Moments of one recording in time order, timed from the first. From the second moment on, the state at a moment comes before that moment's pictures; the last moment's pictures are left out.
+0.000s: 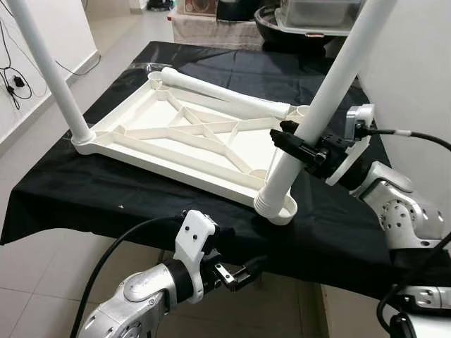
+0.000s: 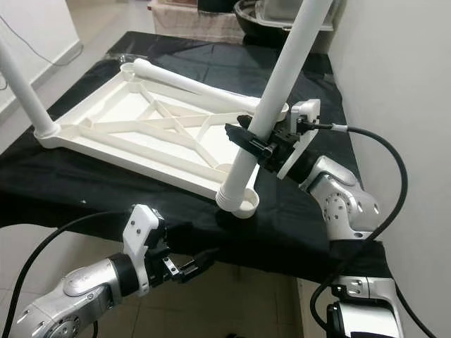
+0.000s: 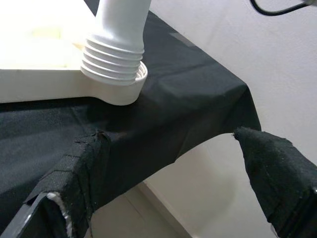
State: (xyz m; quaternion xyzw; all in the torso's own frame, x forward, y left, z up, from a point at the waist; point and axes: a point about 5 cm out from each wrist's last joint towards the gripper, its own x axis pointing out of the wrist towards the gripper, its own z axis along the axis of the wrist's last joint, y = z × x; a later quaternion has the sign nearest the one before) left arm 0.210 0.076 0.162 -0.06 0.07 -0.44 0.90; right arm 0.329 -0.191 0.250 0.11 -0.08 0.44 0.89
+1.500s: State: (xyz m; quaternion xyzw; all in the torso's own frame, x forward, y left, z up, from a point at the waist) left arm 0.192 0.082 0.165 -0.04 0.10 -0.42 0.90; right arm 0.339 -0.172 0.255 0.02 -0.11 0.55 0.83
